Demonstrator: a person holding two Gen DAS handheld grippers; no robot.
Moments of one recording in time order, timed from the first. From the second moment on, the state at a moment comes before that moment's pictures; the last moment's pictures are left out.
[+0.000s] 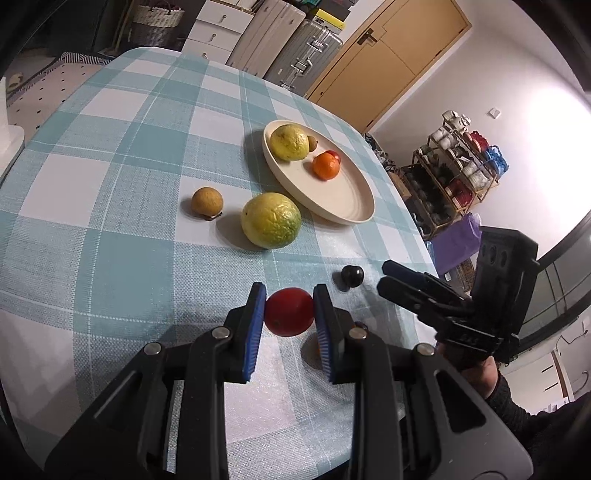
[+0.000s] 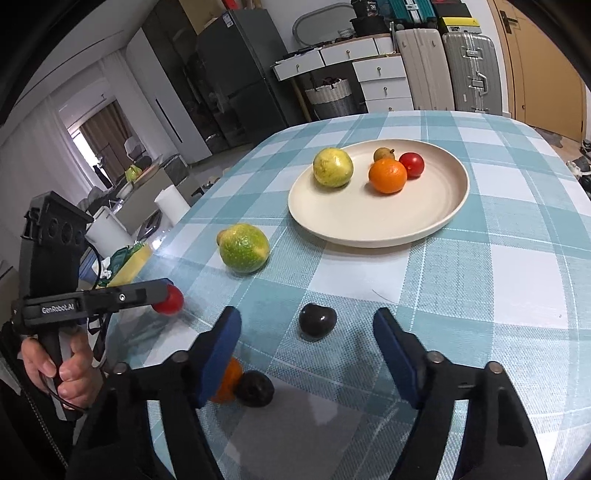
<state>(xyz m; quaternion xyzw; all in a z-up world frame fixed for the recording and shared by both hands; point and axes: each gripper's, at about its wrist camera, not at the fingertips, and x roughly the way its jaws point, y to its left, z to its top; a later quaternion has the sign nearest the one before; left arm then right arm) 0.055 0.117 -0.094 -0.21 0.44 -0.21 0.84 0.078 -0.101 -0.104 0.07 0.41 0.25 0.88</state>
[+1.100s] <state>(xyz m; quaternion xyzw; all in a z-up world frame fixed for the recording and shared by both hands) 0.060 0.116 -0.094 -0.22 0.45 -0.22 0.84 0.089 -0.093 -0.114 0.05 0.42 0.23 0.88</state>
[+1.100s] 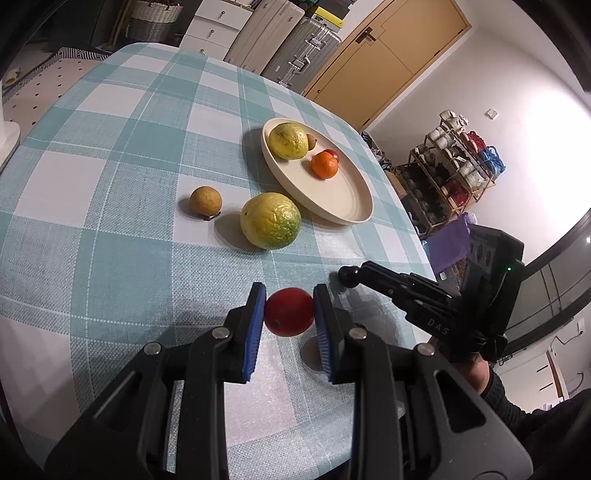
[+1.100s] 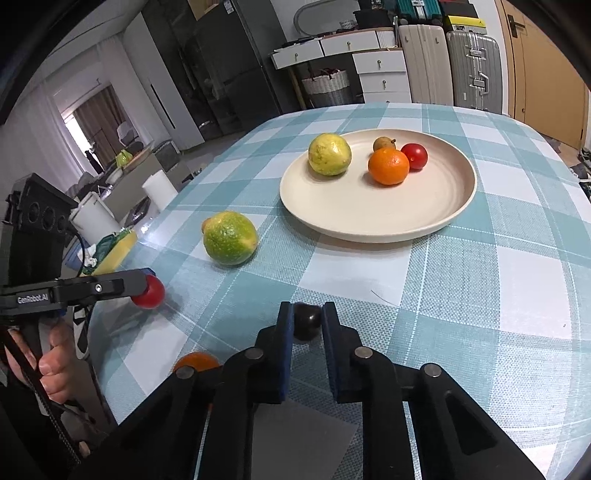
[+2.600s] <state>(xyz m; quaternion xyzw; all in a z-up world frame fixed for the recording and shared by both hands) 0.130 0.059 -0.048 -0.19 0.44 -0.28 0.83 0.110 -0.117 -0.075 0.08 0.37 0.26 0.89</state>
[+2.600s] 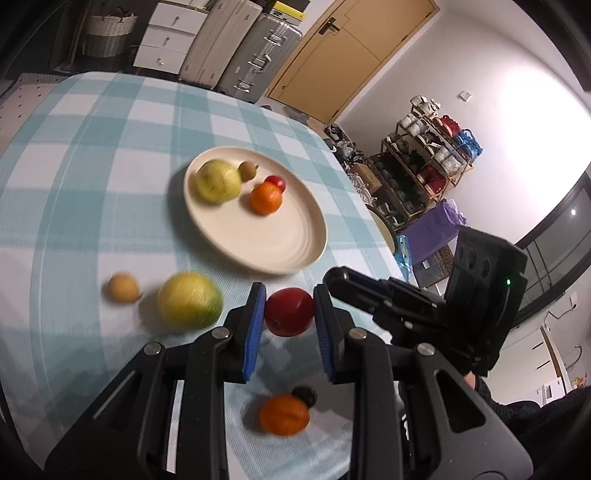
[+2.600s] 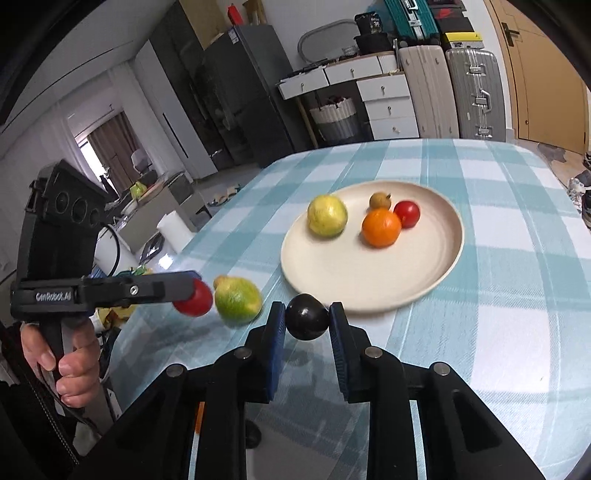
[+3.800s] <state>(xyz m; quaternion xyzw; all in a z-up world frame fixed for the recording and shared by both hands) 0.349 -0.009 -0.082 -0.15 0.48 -0.22 0.84 0.248 -0.169 -0.102 0.15 0.40 0.20 0.88</state>
